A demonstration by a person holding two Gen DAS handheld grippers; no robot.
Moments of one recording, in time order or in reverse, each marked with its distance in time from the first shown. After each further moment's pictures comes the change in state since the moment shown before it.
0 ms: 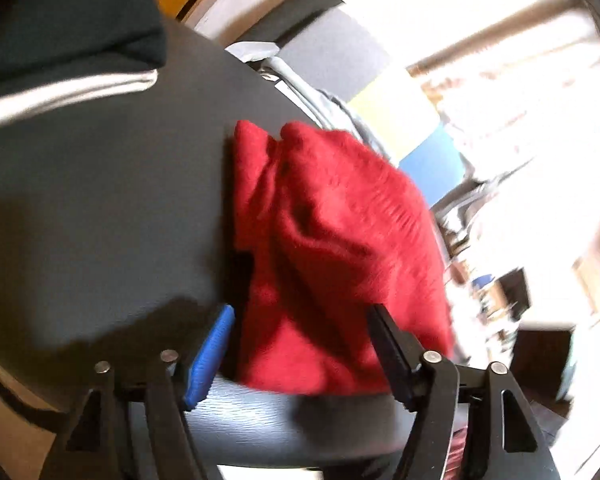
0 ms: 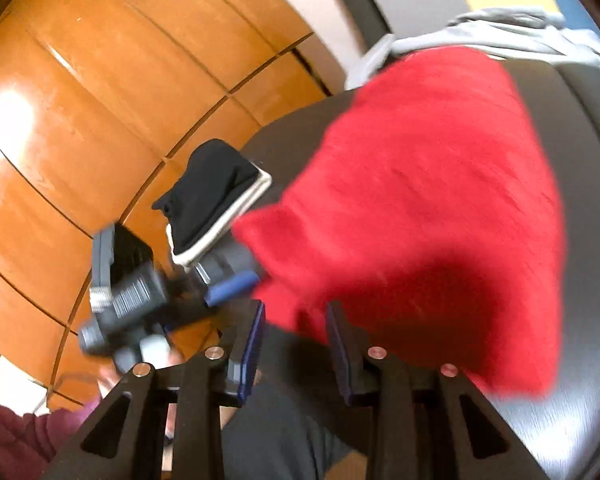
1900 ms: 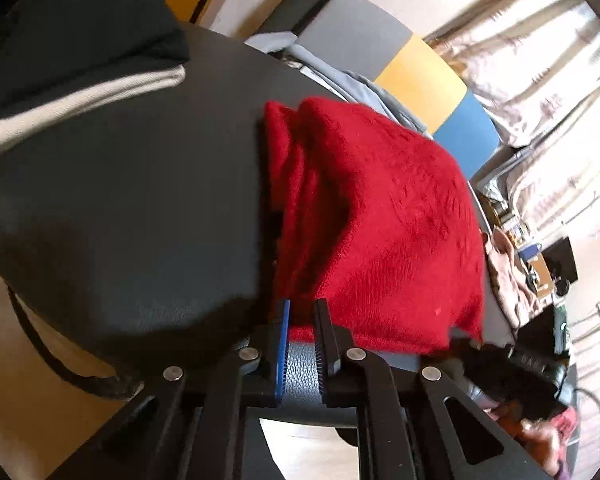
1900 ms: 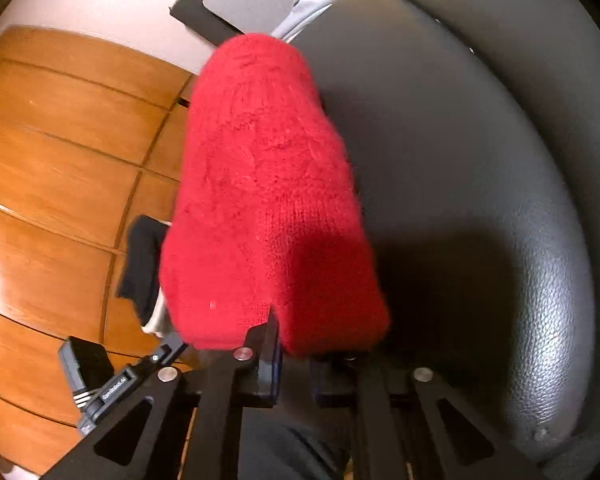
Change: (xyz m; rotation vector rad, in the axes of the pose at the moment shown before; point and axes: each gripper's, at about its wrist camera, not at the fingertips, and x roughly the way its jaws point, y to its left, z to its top) left arm -0.007 -0.020 -0.026 0.160 0.025 0.258; right arm -0.037 -0.083 -0.033 0.525 -0.108 0.016
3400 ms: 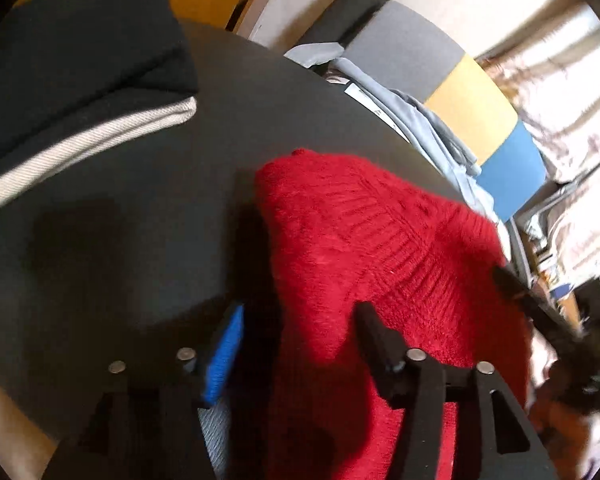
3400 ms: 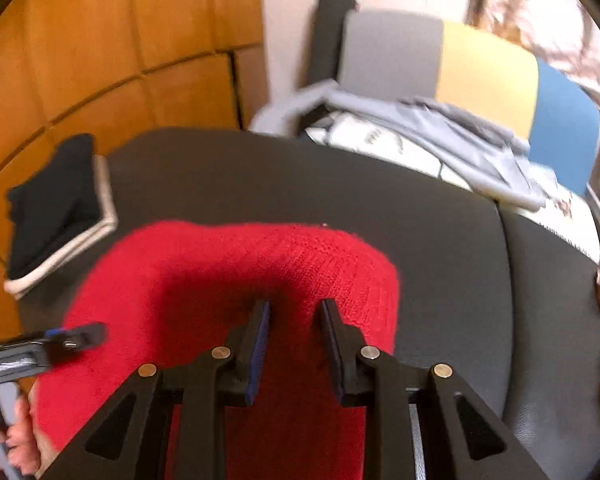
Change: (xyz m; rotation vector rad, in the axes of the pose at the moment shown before) left arm 0.064 0.033 0.072 -0.146 -0.009 0.092; right arm 0.117 0.134 0.089 -0.768 -0.090 -0.509
